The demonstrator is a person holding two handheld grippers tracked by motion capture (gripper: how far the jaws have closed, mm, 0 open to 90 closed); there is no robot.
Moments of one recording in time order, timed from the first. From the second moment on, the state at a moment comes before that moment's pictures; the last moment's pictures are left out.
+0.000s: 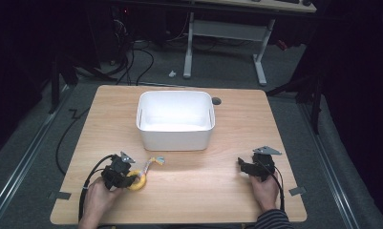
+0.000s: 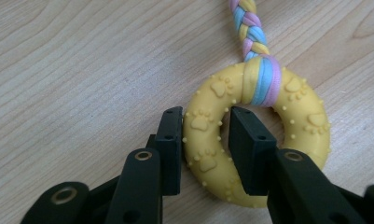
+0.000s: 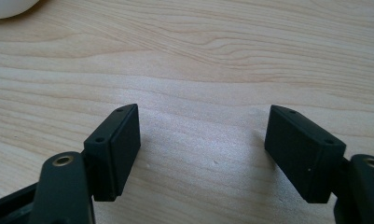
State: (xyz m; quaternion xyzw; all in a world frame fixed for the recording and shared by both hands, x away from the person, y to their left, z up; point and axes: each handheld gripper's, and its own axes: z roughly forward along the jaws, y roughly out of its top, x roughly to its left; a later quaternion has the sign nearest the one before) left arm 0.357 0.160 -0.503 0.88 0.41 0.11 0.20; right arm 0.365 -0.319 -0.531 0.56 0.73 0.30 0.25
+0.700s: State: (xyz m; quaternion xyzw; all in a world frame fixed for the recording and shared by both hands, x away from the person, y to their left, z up) left arm 0.355 0.164 -0.489 0.87 0.41 0.10 0.24; right arm 0.365 -0.319 -0.531 0.56 0.73 0.30 0.25
